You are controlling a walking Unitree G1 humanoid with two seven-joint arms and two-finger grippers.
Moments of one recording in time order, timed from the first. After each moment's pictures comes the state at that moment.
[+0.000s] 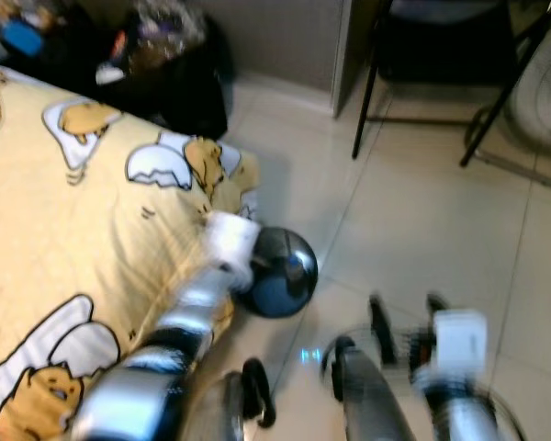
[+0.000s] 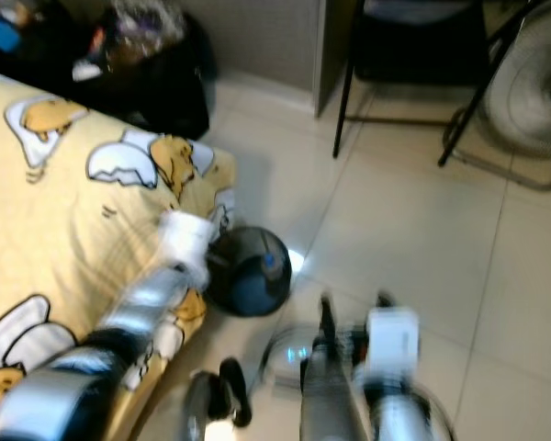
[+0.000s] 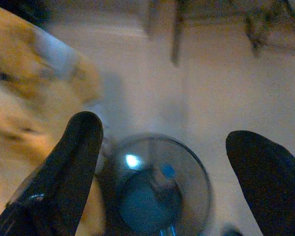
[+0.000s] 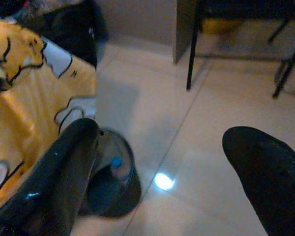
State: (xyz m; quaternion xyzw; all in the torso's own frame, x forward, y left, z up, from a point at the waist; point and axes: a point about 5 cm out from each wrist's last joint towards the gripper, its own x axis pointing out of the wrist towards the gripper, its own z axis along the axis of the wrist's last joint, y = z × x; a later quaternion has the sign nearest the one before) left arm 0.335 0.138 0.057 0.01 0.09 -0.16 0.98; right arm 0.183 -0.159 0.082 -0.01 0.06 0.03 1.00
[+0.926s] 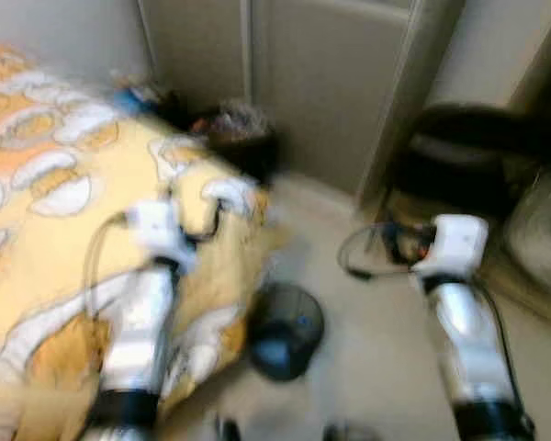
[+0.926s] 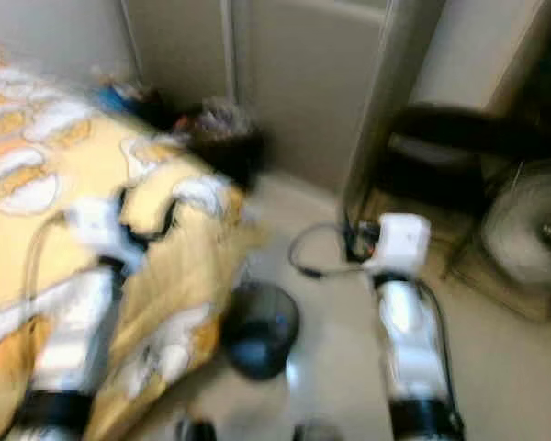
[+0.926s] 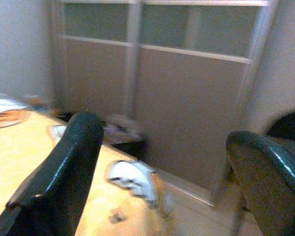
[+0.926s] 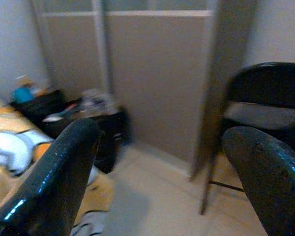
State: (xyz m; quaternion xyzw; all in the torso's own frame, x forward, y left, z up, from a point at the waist) left arm 0.300 0.156 0.121 -0.04 -0.07 -0.08 0.99; right arm 0.295 -0.196 0.094 0.02 -0.01 -0.01 1.00
